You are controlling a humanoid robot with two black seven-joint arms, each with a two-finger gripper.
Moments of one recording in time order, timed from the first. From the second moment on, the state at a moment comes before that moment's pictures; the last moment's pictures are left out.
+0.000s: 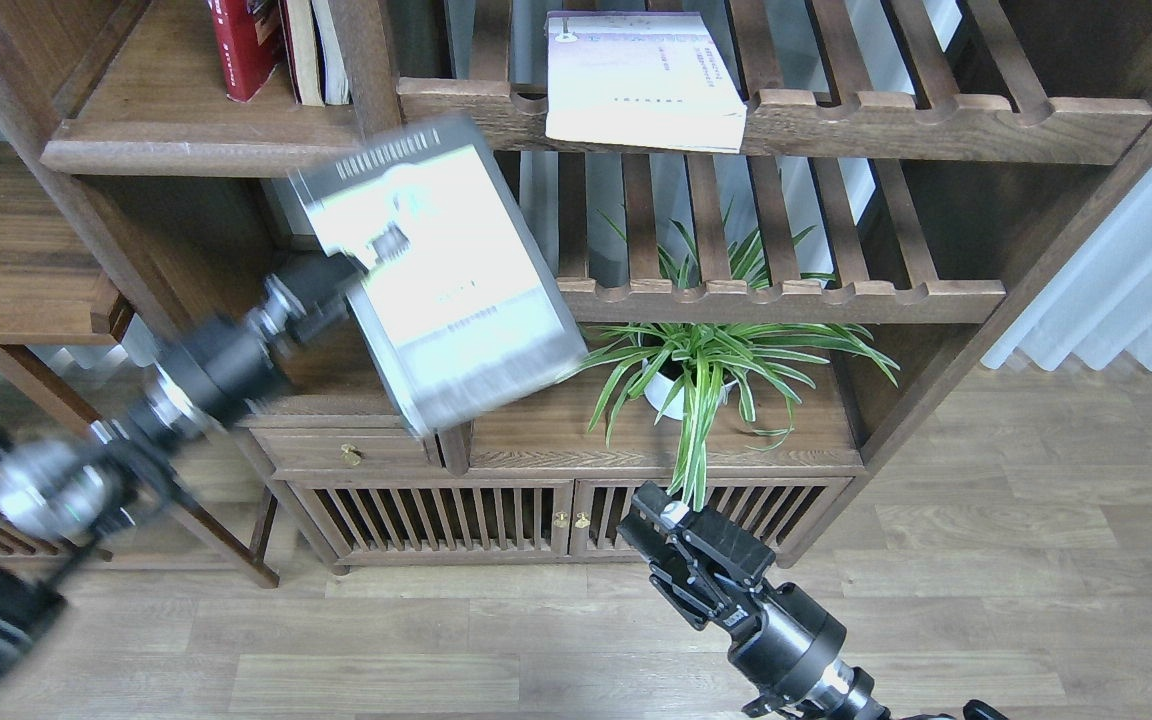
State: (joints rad) left arm -0.57 0.59 -1.01 -1.38 -0.24 -0.49 0.34; right arm -0.20 -0.27 0.88 1.48 0.38 0.58 -0.21
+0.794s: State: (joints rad) left arm -1.11 1.22 -0.97 -1.34 0.09 -0.49 0.43; right arm -0.18 -0.22 0.88 1.46 0.38 0.58 -0.21
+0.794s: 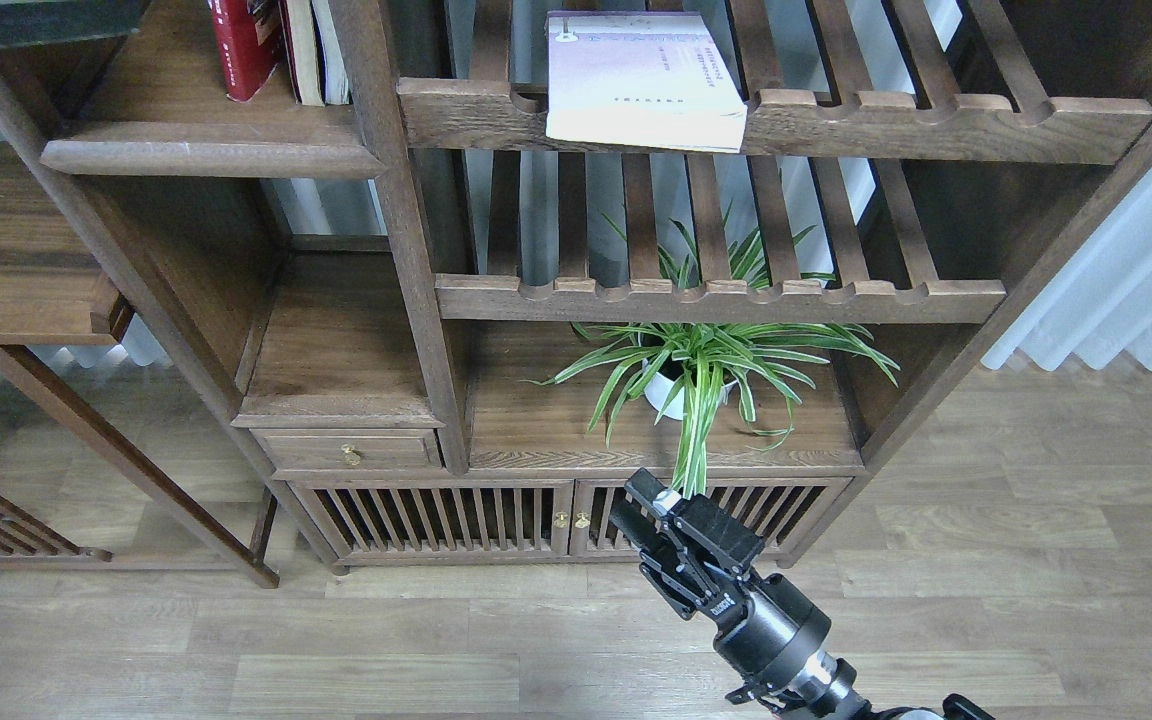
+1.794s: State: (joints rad) left arm -1.10 0.72 -1.19 -0.93 0.39 -0.49 0.16; right arm -0.16 -0.20 0.88 1.46 0.38 0.58 -0.21
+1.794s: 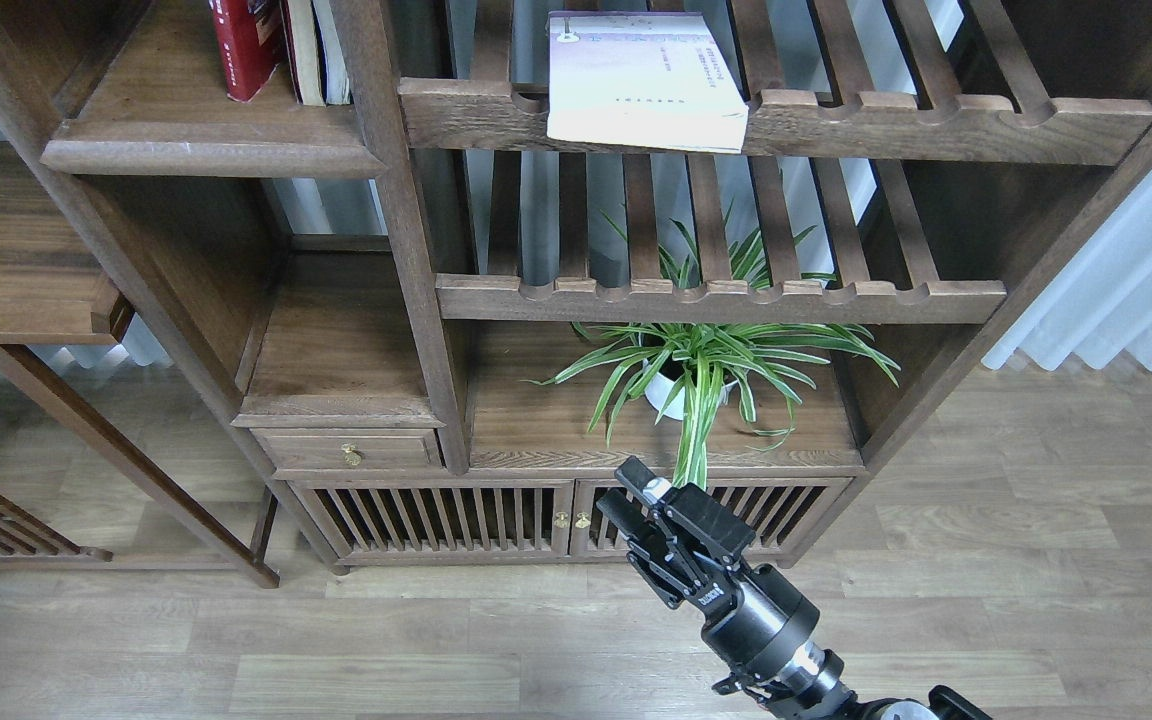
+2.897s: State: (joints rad) left arm -1.13 0.49 -1.15 -0.72 0.56 -0.49 -0.04; right arm -0.10 -0.13 0.87 1.46 0.38 0.58 -0.19
